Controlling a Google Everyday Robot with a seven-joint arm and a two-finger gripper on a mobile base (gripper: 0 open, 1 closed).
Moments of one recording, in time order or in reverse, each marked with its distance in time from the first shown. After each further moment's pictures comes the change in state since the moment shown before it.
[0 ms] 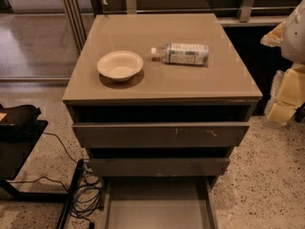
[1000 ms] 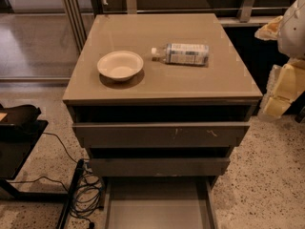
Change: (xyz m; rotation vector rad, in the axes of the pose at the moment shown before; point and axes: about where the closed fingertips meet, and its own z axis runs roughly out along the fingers) arm -0.010 -0.011 0.002 0.023 -0.064 -0.045
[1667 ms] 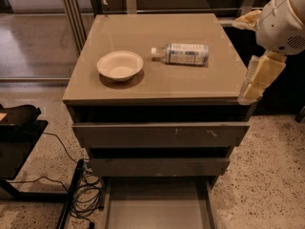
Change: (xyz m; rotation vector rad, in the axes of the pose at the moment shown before) arm -0.027 -0.046 0.029 0.061 -0.150 -0.130
